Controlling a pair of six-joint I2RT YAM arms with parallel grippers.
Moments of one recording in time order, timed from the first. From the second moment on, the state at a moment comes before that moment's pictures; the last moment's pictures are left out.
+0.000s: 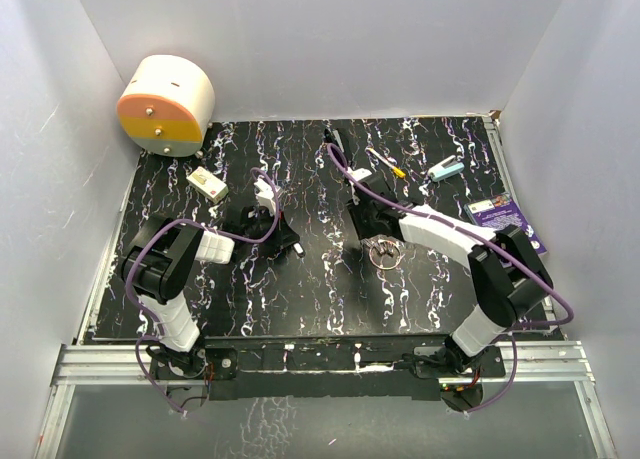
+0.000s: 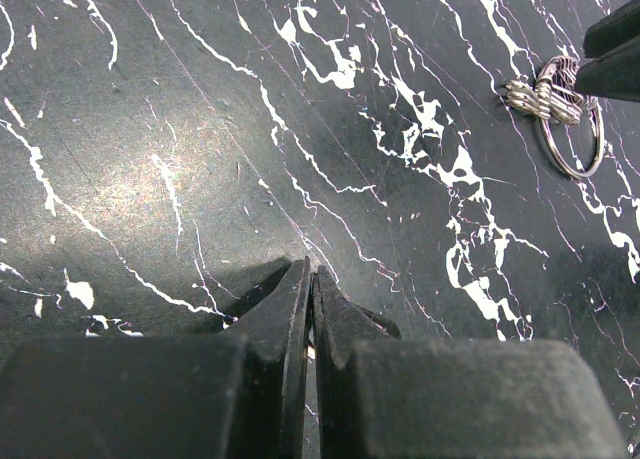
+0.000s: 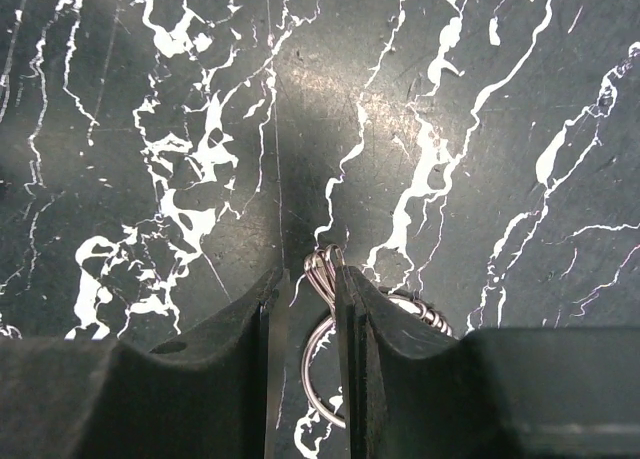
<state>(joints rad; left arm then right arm) -0.37 1.78 0.62 0.58 0.55 -0.26 0.58 1.62 1.01 -0.32 0.10 0.12</state>
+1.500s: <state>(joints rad) -0.37 1.78 0.62 0.58 0.56 -0.26 0.58 1.67 0.94 -0.27 0.09 0.12</state>
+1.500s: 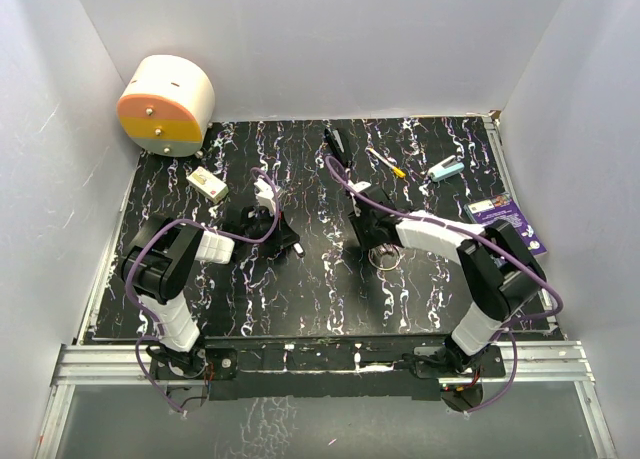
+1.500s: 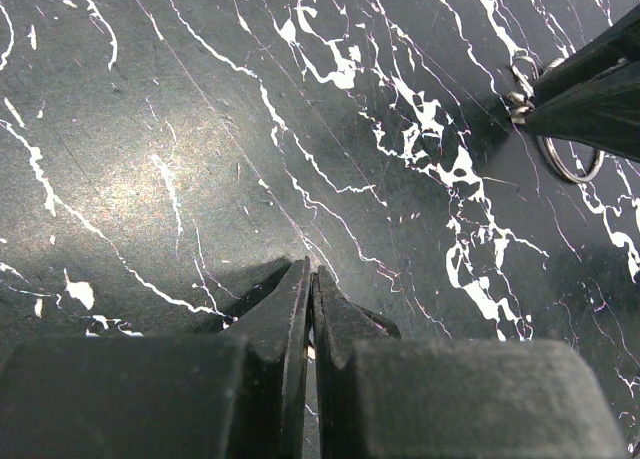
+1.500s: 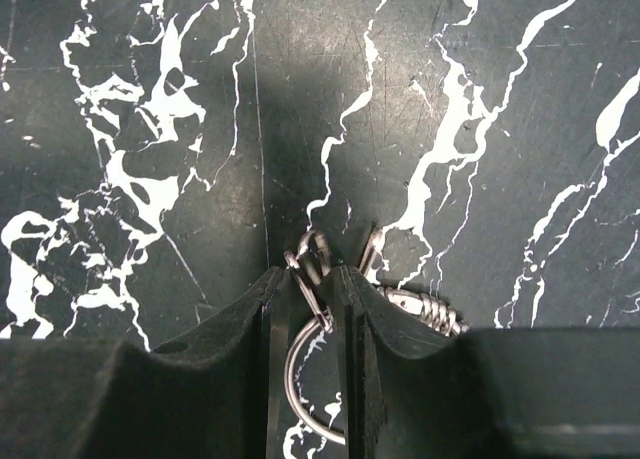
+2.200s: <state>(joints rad) -0.37 1.78 0.62 0.58 0.56 -0.26 0.61 1.59 0.92 -0.29 0.06 0.12</state>
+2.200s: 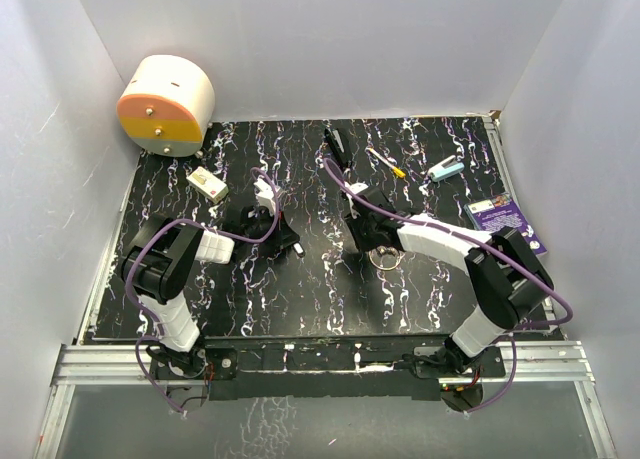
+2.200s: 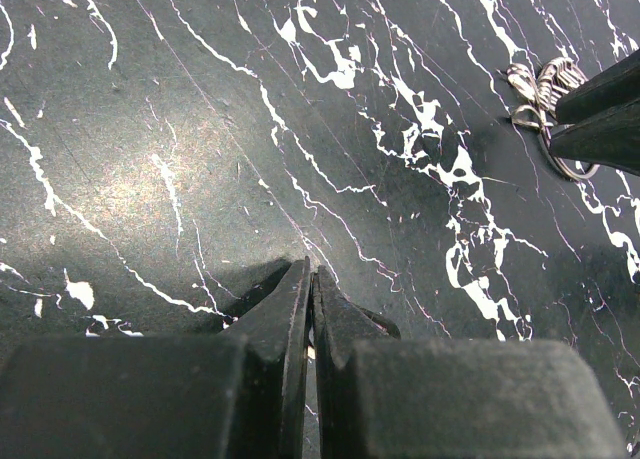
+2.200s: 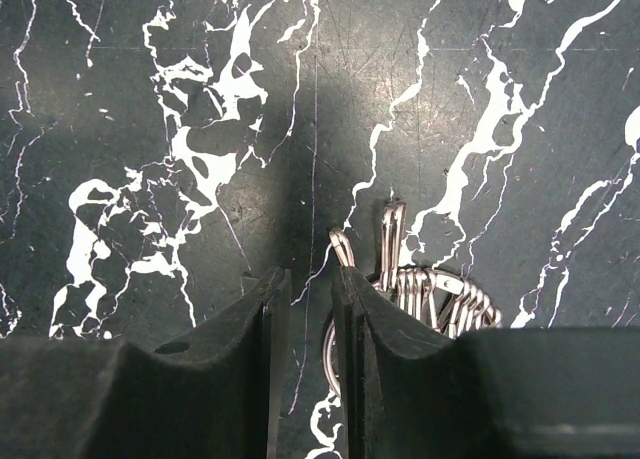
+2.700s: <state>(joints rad) -0.37 1.78 0.62 0.58 0.56 -0.26 0.60 1.64 0.92 -0.29 0.11 0.11</state>
